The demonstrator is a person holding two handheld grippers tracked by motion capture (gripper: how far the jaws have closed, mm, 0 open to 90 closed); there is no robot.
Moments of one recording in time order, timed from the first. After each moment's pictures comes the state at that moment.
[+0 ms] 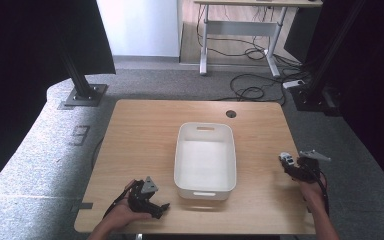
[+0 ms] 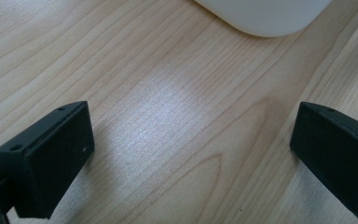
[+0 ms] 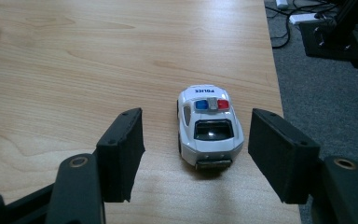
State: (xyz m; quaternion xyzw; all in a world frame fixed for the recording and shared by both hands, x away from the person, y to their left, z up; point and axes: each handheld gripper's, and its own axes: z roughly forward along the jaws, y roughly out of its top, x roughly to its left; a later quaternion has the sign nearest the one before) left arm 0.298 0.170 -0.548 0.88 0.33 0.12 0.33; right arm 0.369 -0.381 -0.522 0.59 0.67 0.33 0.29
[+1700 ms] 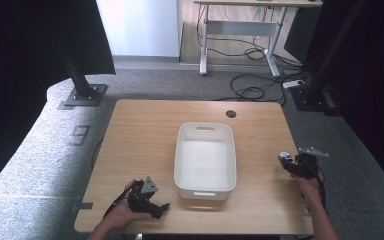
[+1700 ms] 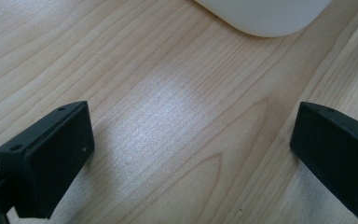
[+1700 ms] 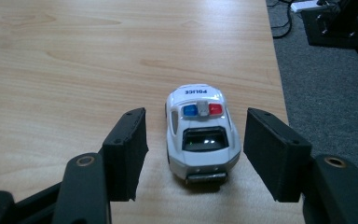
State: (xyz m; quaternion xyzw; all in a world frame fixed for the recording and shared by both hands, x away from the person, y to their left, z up) left arm 0.298 0.171 -0.548 0.88 0.33 0.12 0.33; right arm 0.388 -0.386 -0.531 0.61 0.67 0.33 0.28
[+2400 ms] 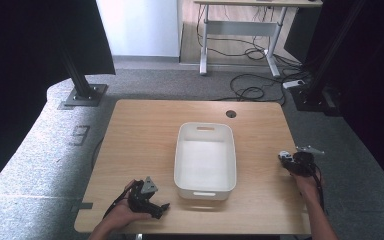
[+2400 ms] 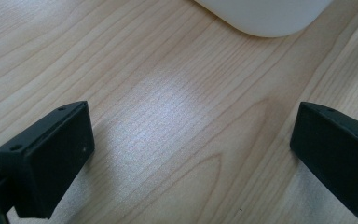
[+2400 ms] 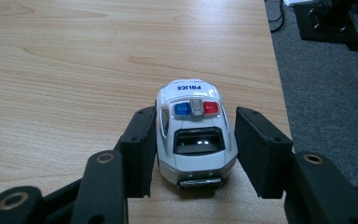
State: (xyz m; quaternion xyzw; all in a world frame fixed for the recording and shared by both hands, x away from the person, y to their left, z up) left arm 0.298 0.171 -0.548 0.88 0.33 0.12 0.33; right arm 0.398 -0.384 -0.538 0.62 0.67 0.31 0.28
